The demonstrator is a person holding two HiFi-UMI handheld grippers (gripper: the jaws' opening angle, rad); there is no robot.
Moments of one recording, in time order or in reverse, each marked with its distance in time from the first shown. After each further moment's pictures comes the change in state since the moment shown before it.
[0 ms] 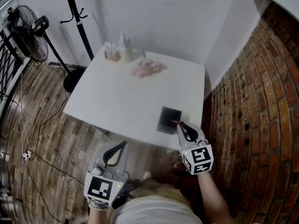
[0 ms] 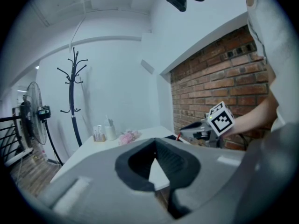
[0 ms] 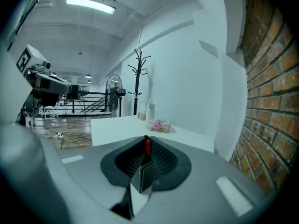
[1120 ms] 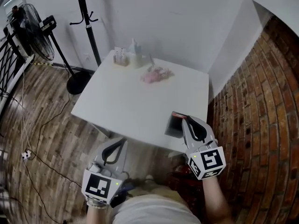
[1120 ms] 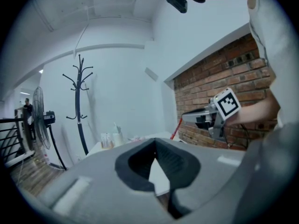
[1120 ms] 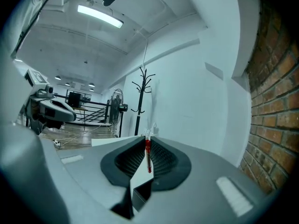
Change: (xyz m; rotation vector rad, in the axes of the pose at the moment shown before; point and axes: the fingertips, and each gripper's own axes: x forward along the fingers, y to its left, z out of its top) left arm -0.037 0.046 0.024 0.011 -0.061 0.021; right arm -0.017 0.040 0.117 -0.055 -0.182 0.001
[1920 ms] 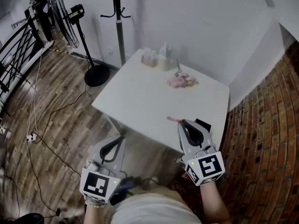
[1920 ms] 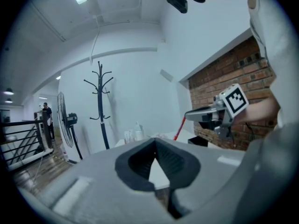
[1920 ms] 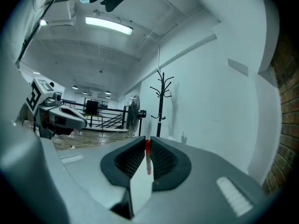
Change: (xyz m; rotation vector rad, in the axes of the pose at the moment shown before) left arm -0.071 0.073 -0.011 -0.016 -0.002 0.184; right arm 0.047 0.111 0.041 -0.001 -0.065 0.217
